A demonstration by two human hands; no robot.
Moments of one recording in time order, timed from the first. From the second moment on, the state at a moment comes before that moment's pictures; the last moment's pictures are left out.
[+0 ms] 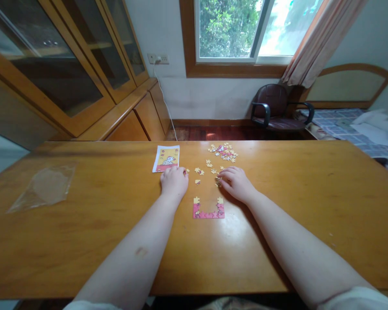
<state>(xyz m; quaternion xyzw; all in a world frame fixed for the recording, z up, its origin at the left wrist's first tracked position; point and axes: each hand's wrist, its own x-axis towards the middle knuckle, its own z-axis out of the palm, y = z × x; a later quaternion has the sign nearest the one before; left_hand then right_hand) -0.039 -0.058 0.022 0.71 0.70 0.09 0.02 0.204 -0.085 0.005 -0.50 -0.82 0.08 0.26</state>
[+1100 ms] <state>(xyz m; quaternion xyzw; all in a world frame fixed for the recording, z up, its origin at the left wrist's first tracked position) -0.035 -0.062 0.025 0.73 0.68 0.06 0.05 0.202 -0.085 0.006 -0.49 -0.83 0.08 0.27</state>
